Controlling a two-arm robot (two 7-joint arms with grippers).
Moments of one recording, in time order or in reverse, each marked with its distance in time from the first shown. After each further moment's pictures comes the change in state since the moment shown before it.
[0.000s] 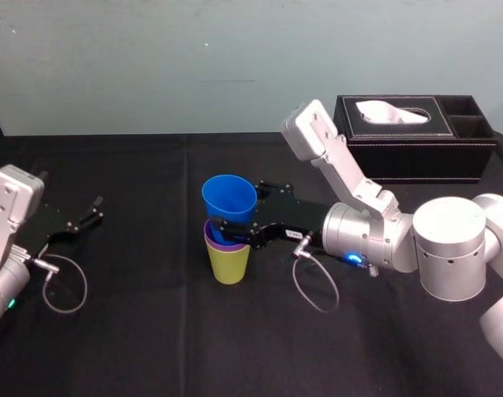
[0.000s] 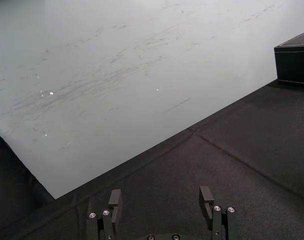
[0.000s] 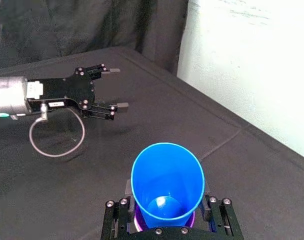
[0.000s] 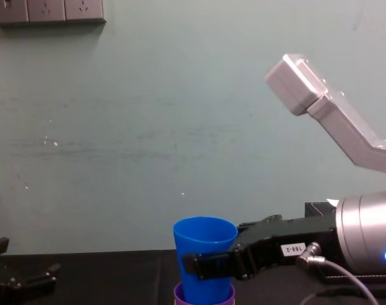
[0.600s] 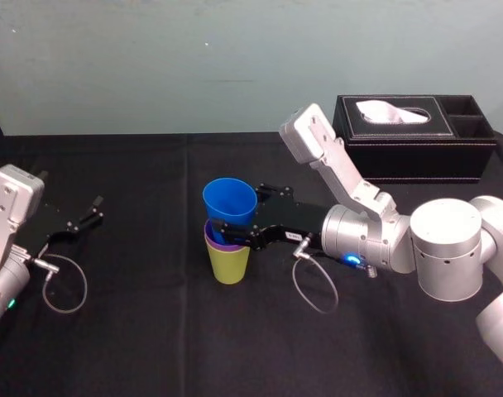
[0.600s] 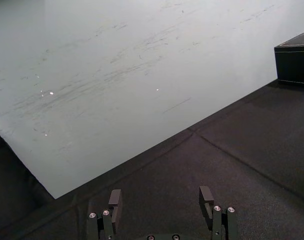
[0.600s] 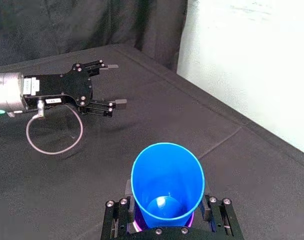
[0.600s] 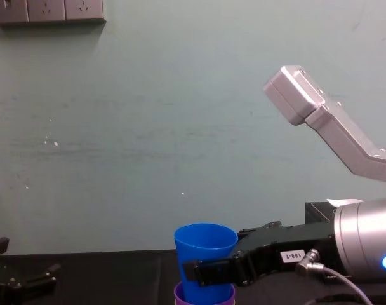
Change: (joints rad) left arm 0.000 0.000 0.000 0.000 0.000 0.000 0.000; right arm 0.003 -0.009 0.001 0.027 -0.006 -0.009 0.011
